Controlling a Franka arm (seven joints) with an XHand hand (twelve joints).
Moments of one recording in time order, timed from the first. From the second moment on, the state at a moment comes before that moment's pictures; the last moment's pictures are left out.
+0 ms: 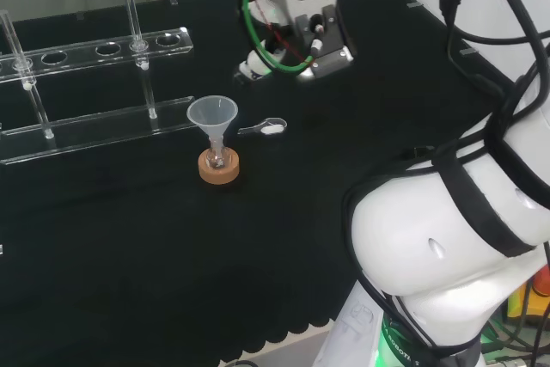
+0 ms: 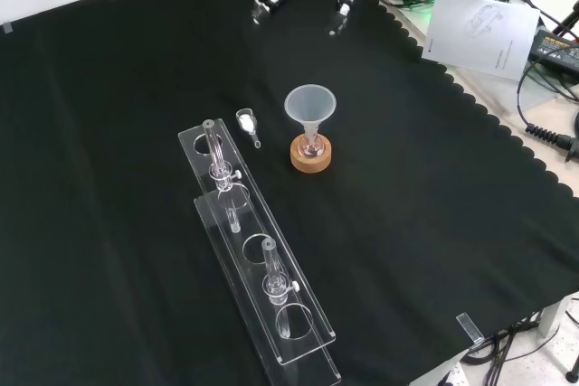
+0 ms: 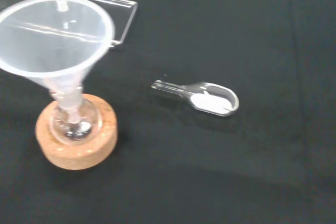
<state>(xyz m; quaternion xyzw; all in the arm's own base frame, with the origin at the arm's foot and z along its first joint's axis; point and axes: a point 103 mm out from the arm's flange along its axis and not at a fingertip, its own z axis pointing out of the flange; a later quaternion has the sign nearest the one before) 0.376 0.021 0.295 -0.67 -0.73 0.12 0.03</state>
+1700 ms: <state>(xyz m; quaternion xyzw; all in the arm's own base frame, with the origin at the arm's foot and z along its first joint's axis) 0.452 -0.050 0.165 -0.68 -0.72 0.13 0.08</state>
